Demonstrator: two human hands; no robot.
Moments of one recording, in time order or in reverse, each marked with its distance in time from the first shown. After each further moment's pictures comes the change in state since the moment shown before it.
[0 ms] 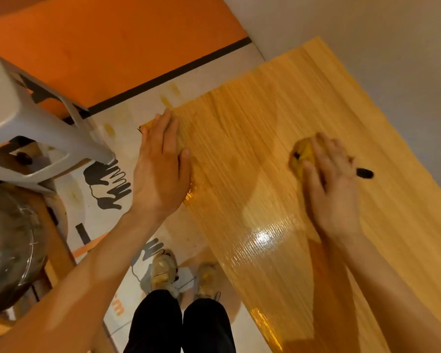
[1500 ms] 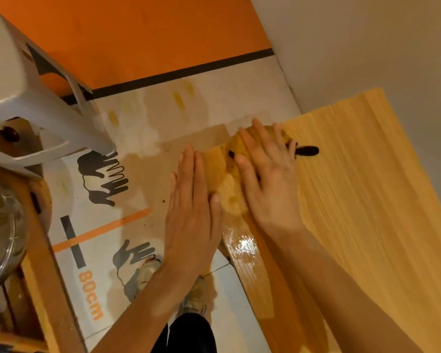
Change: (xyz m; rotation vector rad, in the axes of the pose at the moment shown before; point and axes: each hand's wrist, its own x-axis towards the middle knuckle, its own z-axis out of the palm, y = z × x) left_hand -0.019 -0.019 0.008 -0.281 0.052 -0.162; right_hand 0.059 -0.151 0.099 0.006 -0.137 -0.323
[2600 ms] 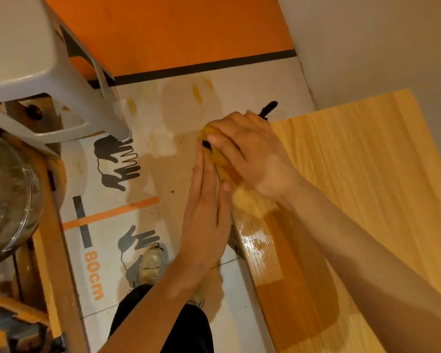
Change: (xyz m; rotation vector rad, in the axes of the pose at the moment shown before) left_hand -0.016 0.000 0.014 -0.410 0.058 -0.148; right_hand 0.036 -0.028 0.007 -0.053 -0.307 -0.376
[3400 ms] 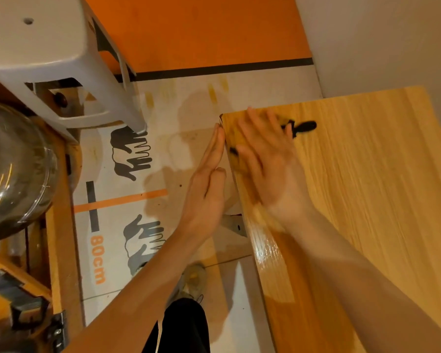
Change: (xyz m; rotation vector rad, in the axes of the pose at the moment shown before) left_hand -0.011 0.002 -0.012 -0.273 -0.038 -0.124; right_hand -0.061 -0.004 0.015 0.005 0.099 0.111
